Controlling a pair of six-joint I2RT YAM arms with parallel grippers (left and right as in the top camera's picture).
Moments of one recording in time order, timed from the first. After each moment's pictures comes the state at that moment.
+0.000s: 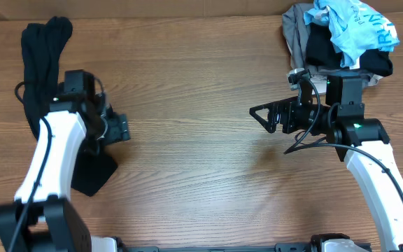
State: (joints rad) left arm 0.11 1.59 1.19 -1.04 0.07 -0.15; right arm 0.05 1.33 1.00 -0.53 -0.78 0.07
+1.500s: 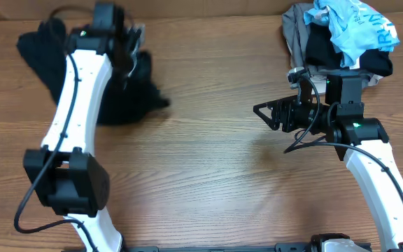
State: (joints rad) left arm -0.12 1.96 1.96 -1.14 0.25 -0.07; right arm 0.05 1.34 1.00 -0.50 -0.78 0.07
